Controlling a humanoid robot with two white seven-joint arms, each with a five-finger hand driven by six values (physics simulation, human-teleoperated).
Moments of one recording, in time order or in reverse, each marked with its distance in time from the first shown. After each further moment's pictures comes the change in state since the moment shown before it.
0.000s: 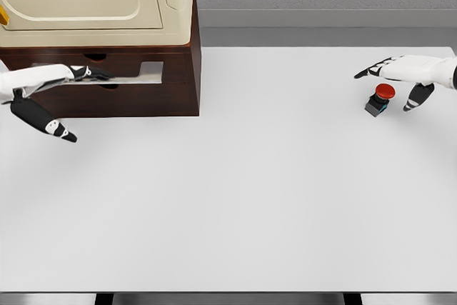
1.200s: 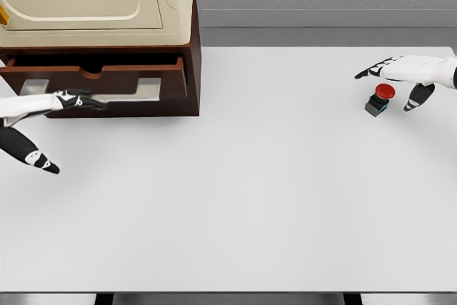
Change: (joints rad) left arm 0.025 0.129 -0.092 -0.009 0.071 -0.250 -0.043; right arm 0.000 -0.003 0.002 -0.002 0.003 0.000 0.000
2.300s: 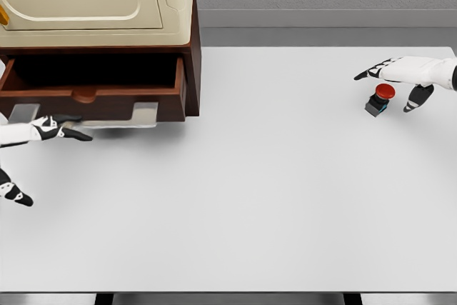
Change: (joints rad) left arm 0.007 0.131 -0.100 0.000 0.026 -0.271 -0.044; right arm 0.000 0.002 0.007 0.000 0.005 0.000 0.000
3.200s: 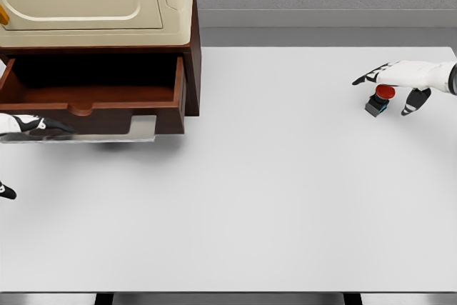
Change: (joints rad) left arm -0.029 0.052 0.012 0.012 0.029 -0.062 0.003; right arm 0.000 0.003 0.023 0.004 0.000 0.000 0.000
